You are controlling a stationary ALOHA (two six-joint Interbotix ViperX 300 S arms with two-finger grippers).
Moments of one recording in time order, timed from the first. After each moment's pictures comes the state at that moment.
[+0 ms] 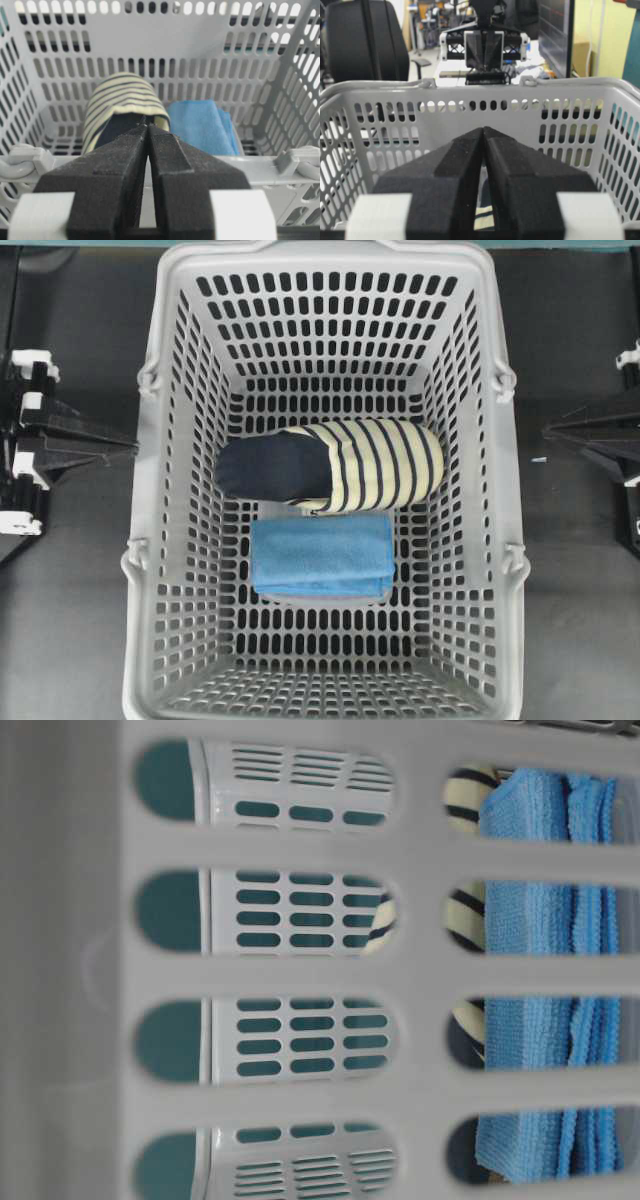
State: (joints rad) left arm 0.00 -0.96 1.17 0.00 -0.29 0.00; right arm 0.00 -0.97 1.18 0.00 -0.29 0.00
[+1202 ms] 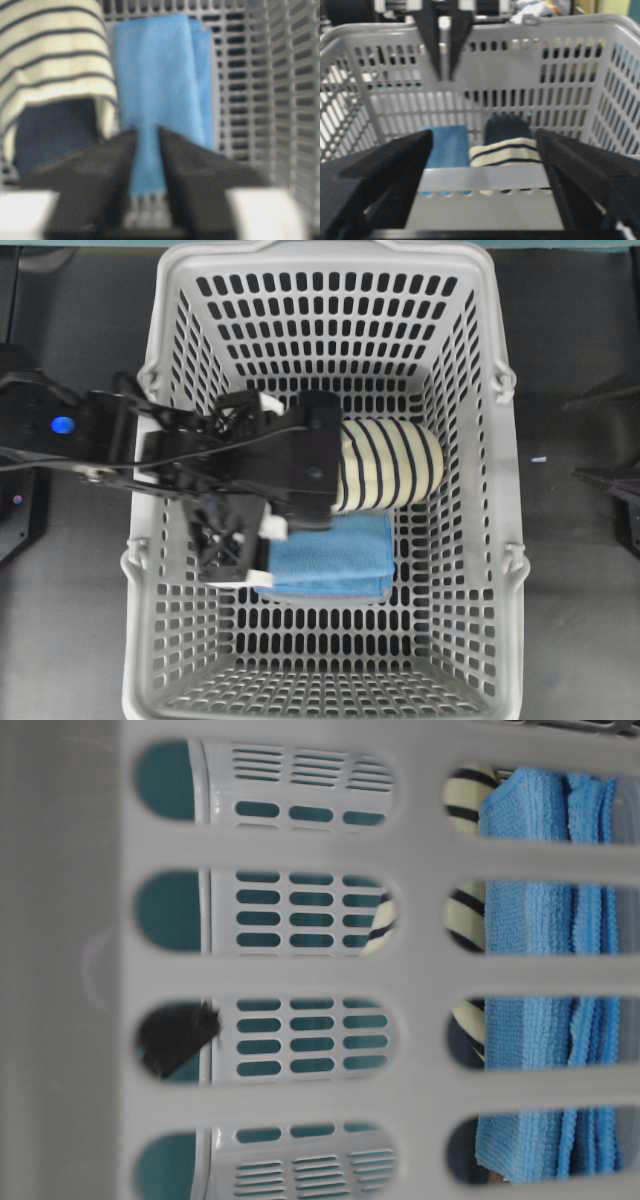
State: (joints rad) left arm -0.12 -0.10 0.16 0.04 0.75 -0.10; right arm 0.01 -1.12 1.14 0.01 0.09 0.02
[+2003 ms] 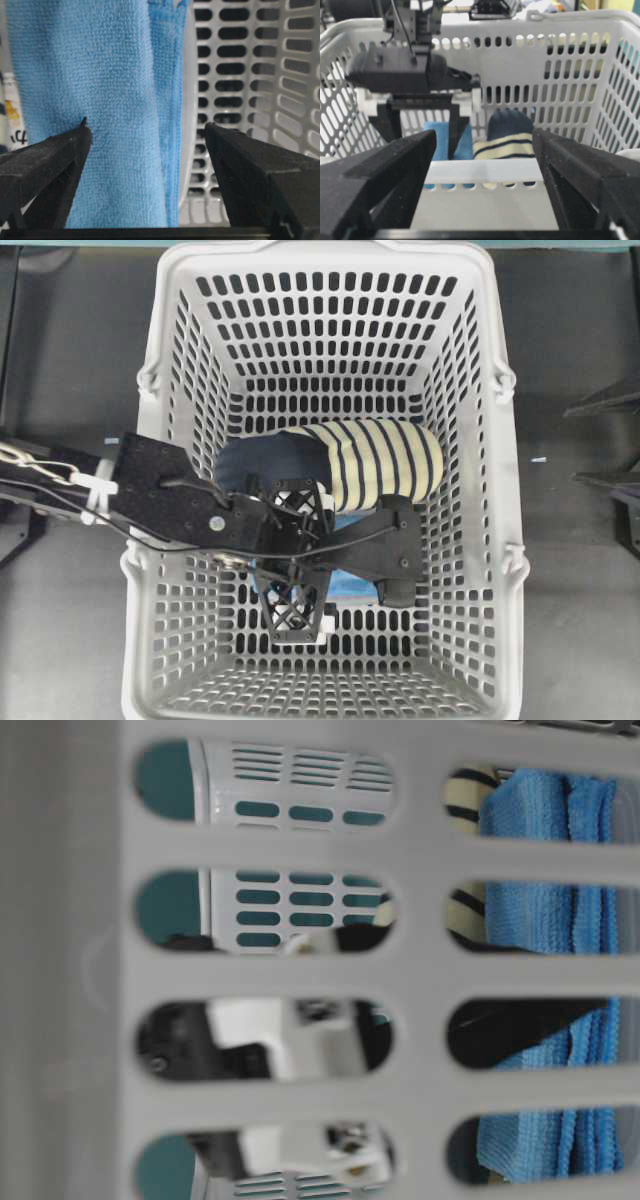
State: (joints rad) left arm -0.20 0.20 0.09 0.04 0.80 -0.22; right arm 0.01 -1.14 1.16 0.01 0.09 0.02
